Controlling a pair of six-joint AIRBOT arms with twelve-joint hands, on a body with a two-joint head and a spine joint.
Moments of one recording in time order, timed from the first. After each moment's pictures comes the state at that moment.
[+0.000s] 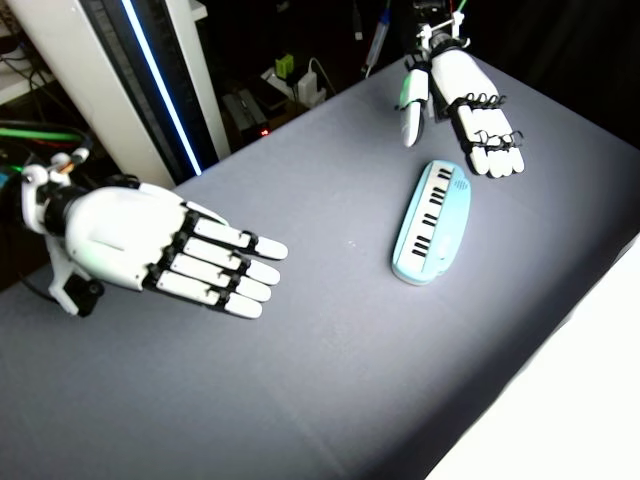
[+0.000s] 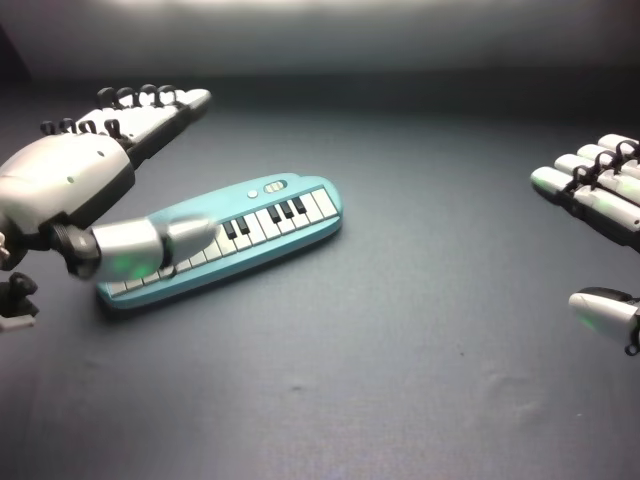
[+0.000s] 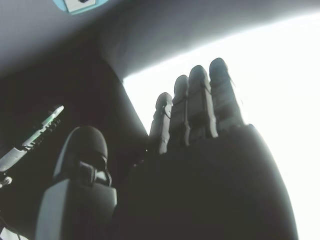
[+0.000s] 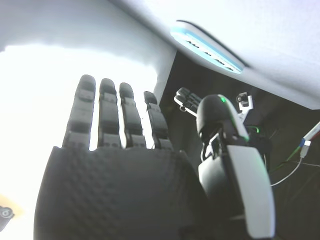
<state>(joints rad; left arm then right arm) 0.99 -1.01 1.16 -0.26 -0.93 0.77 -0.96 -0.84 0.84 0.29 1.00 -1.23</state>
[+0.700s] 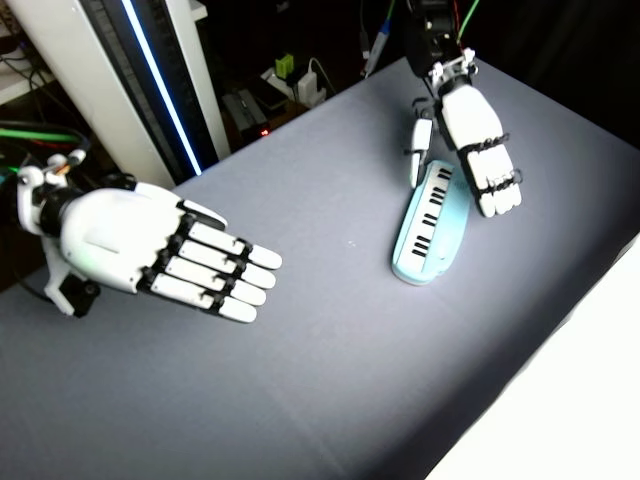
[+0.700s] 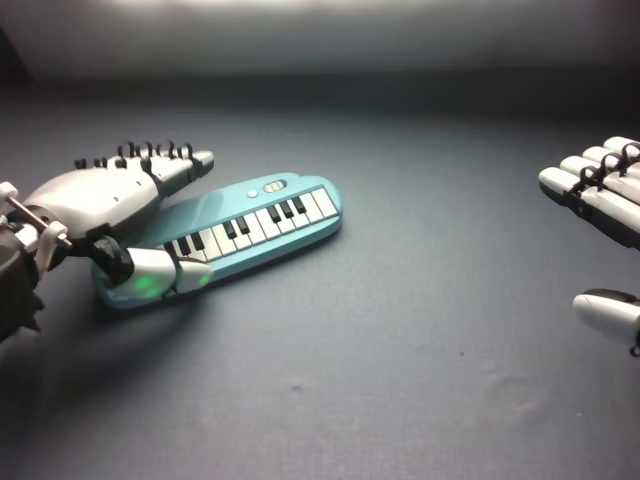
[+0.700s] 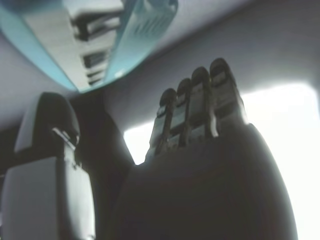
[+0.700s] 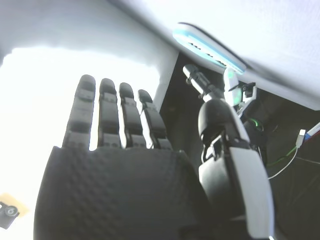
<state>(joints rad) 0.91 -1.13 1.33 -0.37 -0.58 0.91 -0.97 -0.83 0.83 0.30 1.00 -1.22</state>
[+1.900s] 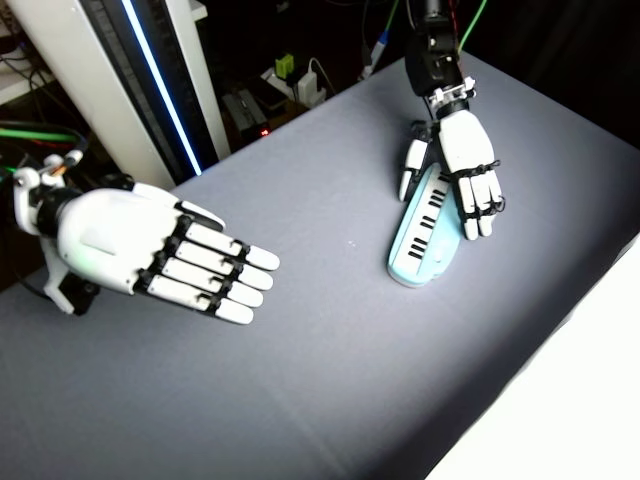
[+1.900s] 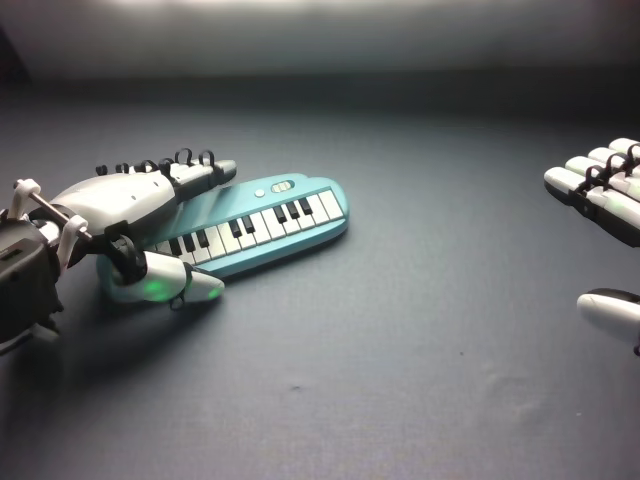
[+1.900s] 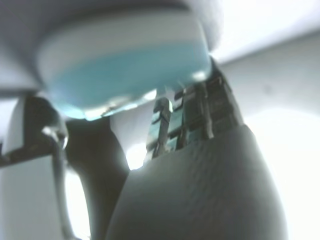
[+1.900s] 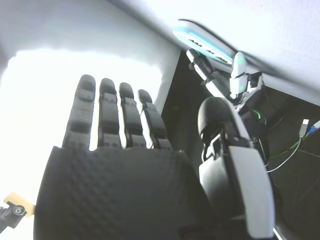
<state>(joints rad) 0.89 -1.18 1.39 -0.38 -0.52 0.88 -0.98 -0.83 0.83 0.31 1.01 -1.20</state>
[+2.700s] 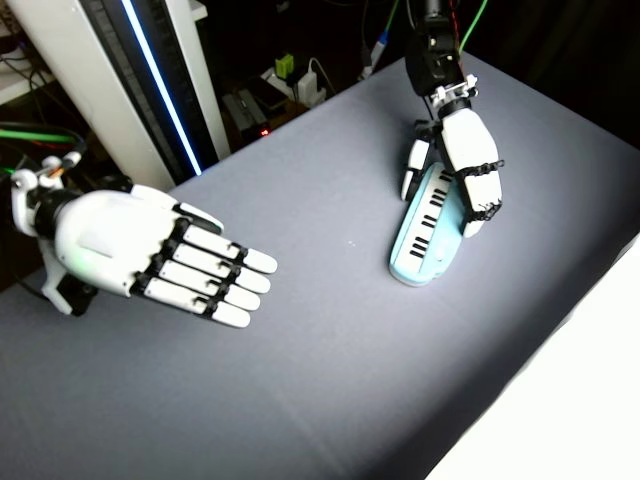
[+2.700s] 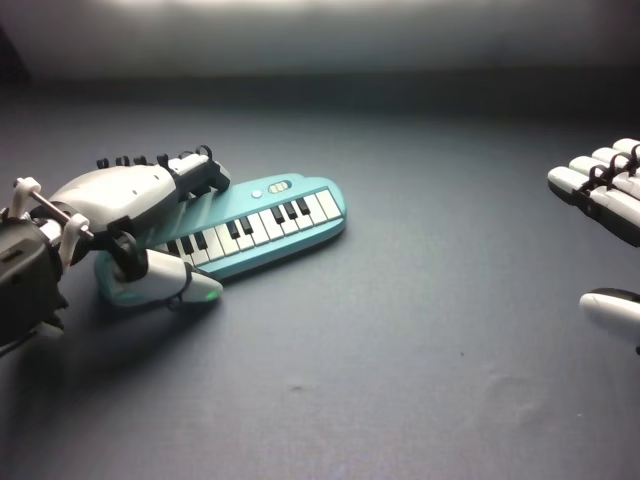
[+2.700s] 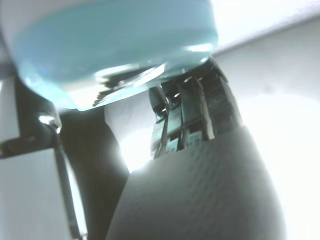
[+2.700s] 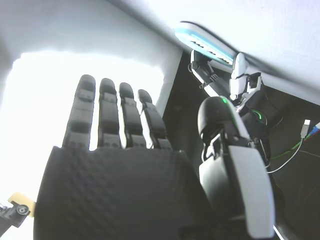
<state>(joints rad) 0.89 -1.18 1.36 -0.35 -0.56 0.87 -0.98 -0.83 0.83 0.32 1.02 -1.19</state>
